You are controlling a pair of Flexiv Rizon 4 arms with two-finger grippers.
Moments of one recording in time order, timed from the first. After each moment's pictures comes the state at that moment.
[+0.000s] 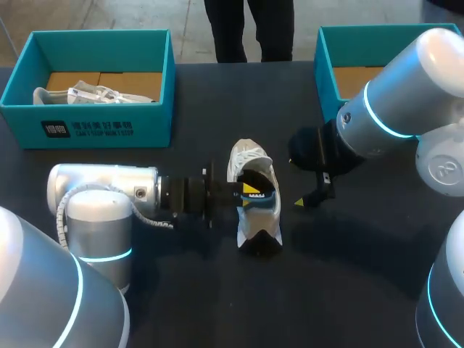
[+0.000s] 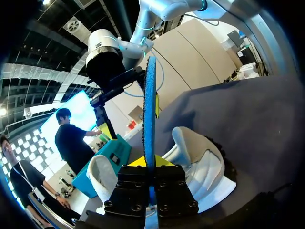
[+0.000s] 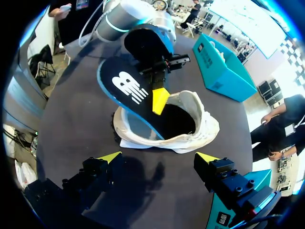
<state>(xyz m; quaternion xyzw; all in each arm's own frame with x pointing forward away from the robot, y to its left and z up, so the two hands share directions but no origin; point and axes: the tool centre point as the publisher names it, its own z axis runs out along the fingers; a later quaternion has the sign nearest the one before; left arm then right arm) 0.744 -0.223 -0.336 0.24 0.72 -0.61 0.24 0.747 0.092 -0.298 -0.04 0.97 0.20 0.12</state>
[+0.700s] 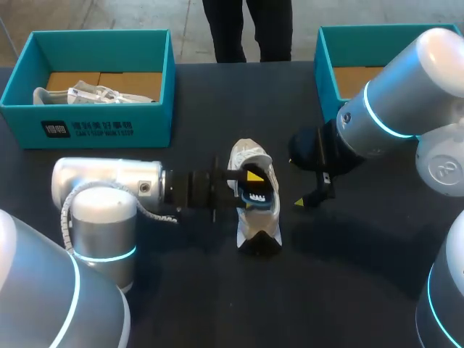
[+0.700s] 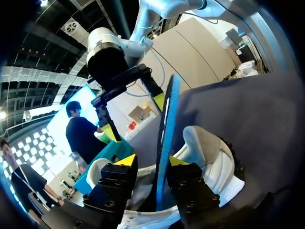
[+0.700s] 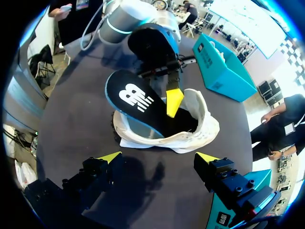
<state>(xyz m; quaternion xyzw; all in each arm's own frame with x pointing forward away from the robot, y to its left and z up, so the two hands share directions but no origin) 0.748 -0.230 -0.327 0.25 0.71 -0.60 0.25 0.747 0.092 -0.298 -0.04 0.97 0.20 0.12</state>
